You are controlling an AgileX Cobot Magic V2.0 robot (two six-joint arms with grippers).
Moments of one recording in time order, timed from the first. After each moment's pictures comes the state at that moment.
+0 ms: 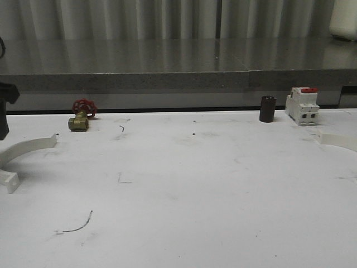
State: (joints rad) left arm -0.02 1.77 -1.13 -0.01 0.62 -0.01; right arm 0.05 0.72 -0.65 -0.01 0.70 0.08
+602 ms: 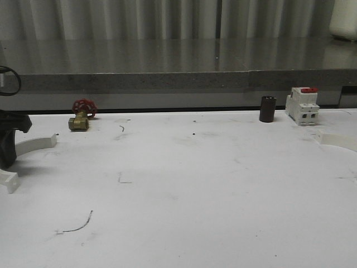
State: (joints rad) left arm -0.02 1.91 -1.15 -0.04 0.55 -0.01; right arm 0.05 0.72 -0.65 -0.01 0.70 0.08
